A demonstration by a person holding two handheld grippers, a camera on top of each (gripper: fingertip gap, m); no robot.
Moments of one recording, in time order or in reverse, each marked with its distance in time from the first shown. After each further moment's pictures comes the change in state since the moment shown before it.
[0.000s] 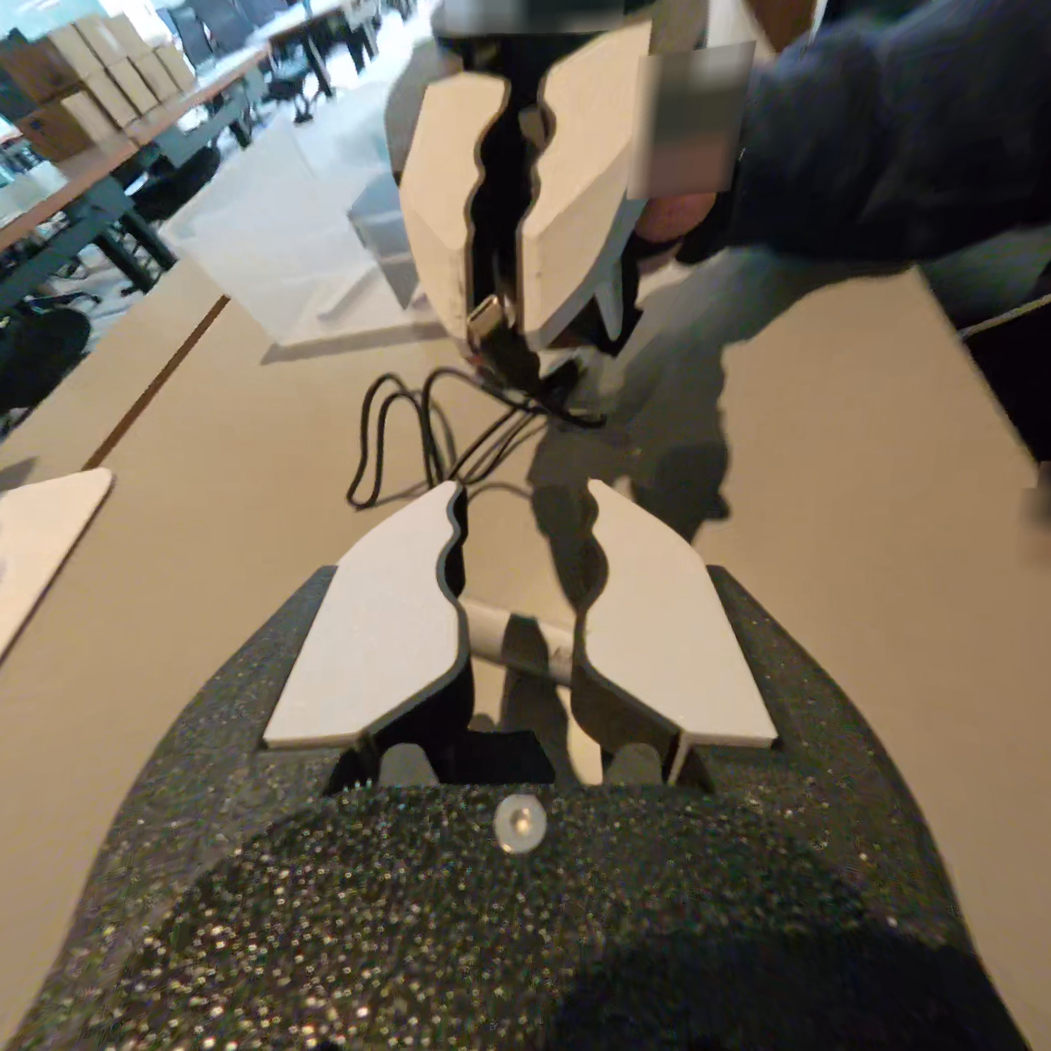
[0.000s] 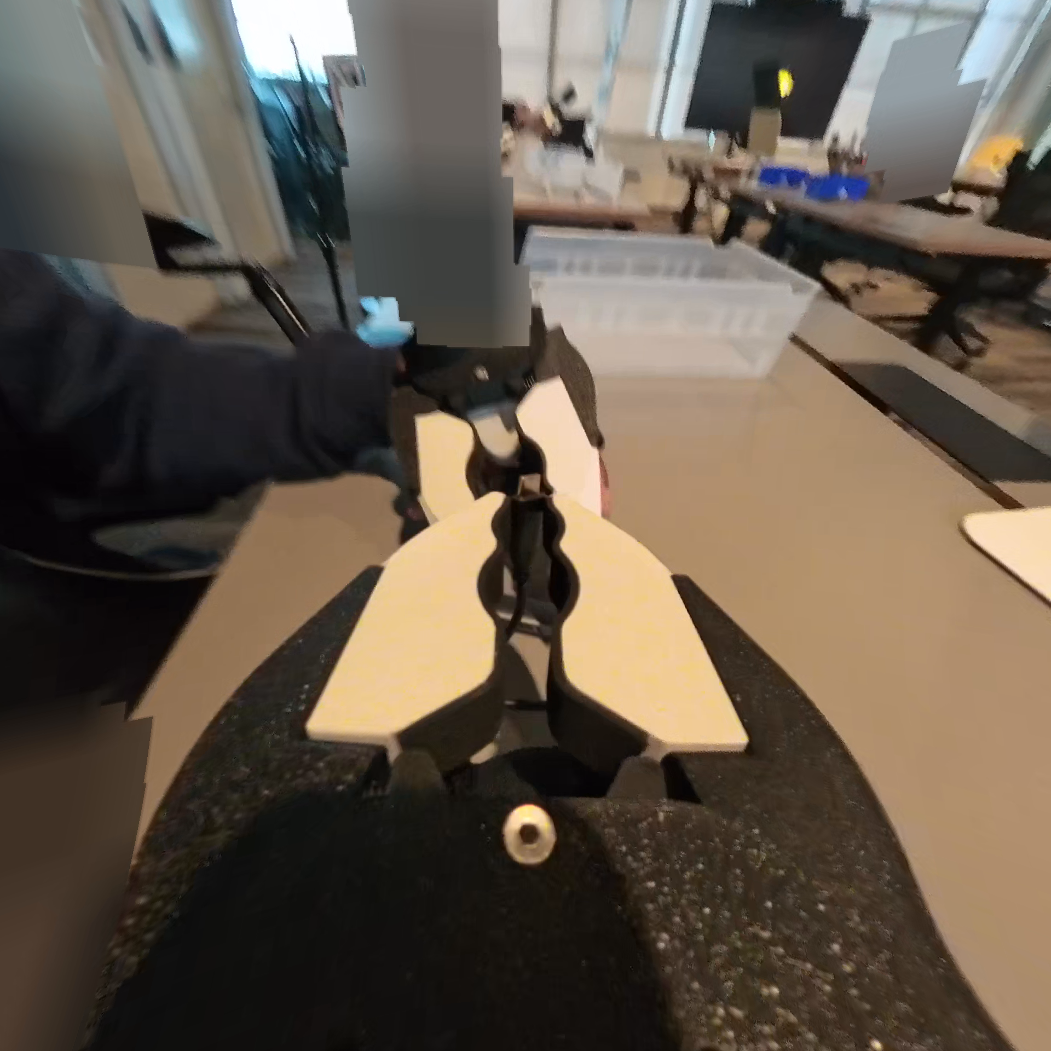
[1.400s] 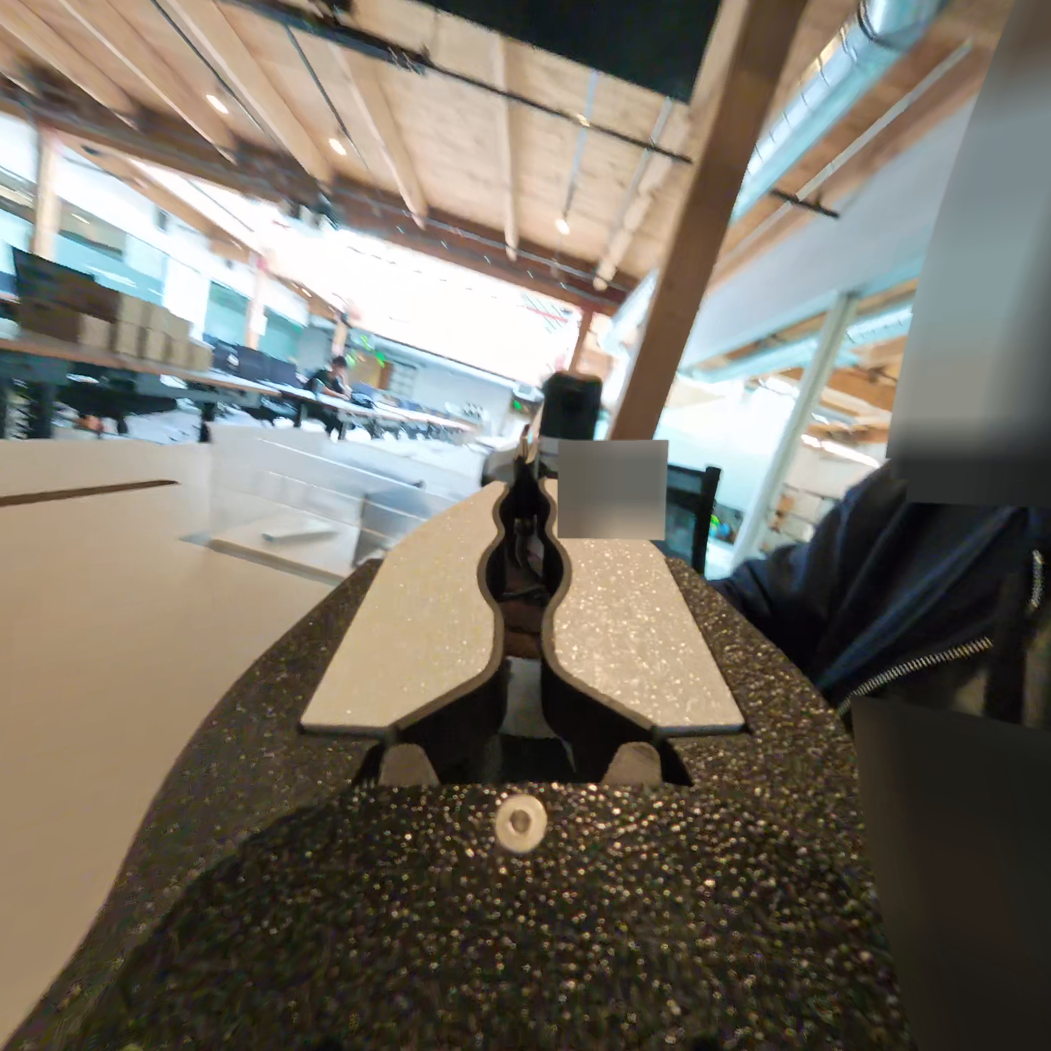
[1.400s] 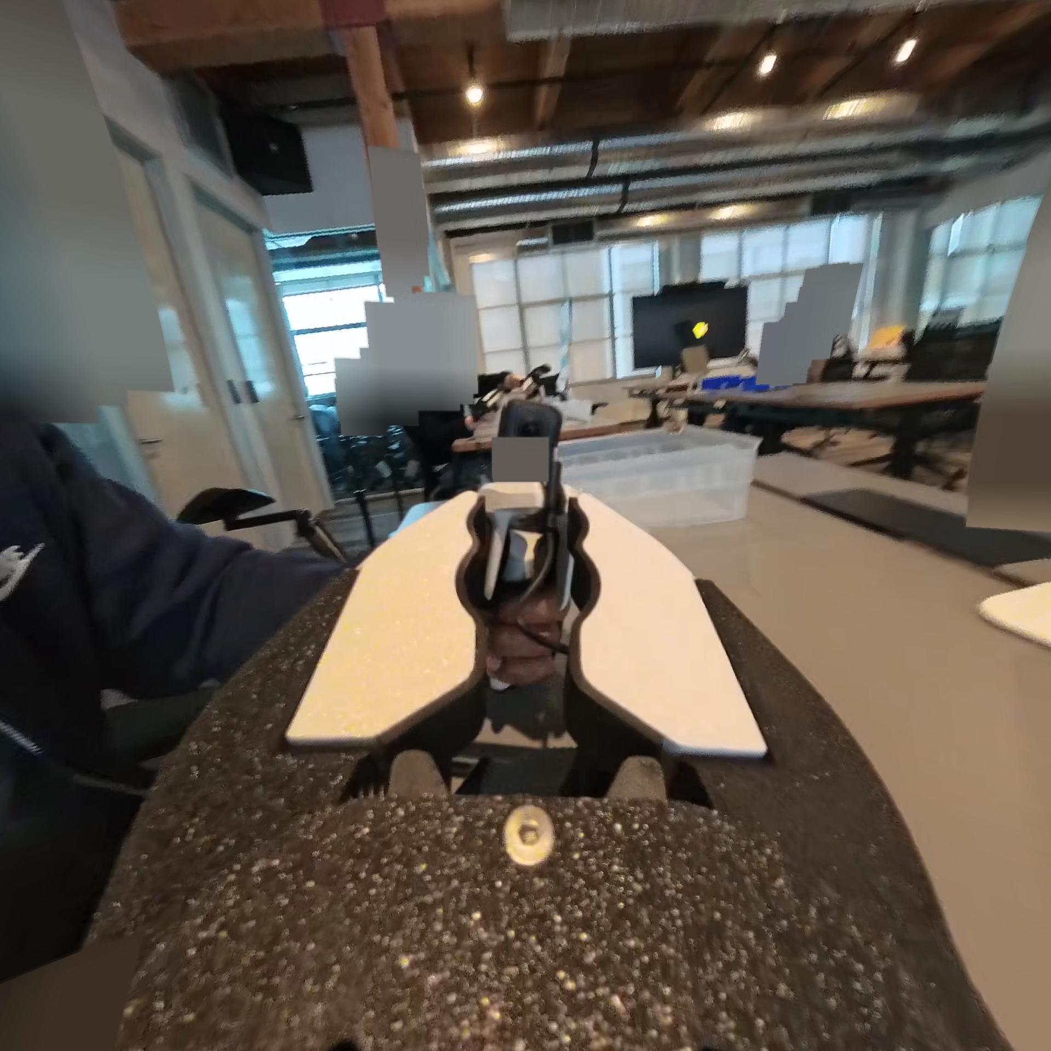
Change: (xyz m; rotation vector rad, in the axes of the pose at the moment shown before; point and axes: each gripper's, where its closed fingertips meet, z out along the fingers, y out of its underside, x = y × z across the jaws) left arm -0.039 -0.067 -0.051 0.777 0.124 -0.567; right arm 0.013 -0.046 -0.019 0.441 0.023 0.195
